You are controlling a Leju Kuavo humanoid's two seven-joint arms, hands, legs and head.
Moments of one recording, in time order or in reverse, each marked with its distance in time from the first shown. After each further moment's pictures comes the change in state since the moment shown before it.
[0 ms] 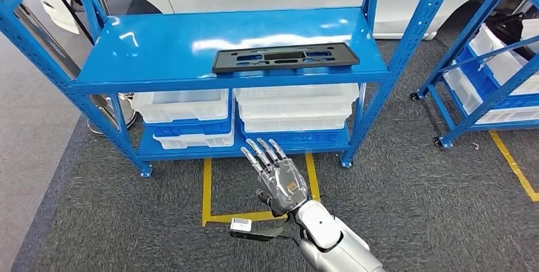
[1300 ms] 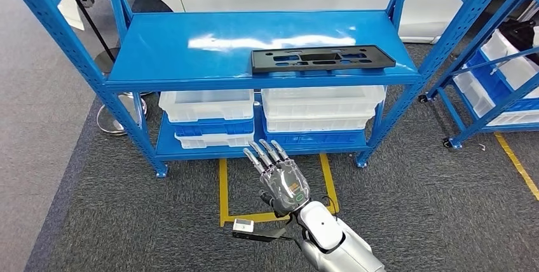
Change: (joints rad) left arm 0.003 -0.001 0.002 0.001 -0.013 0.002 0.001; right arm 0.014 -0.012 -0.021 -0.009 0.002 0.001 0.008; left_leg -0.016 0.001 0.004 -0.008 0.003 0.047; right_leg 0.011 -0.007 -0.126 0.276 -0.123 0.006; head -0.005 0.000
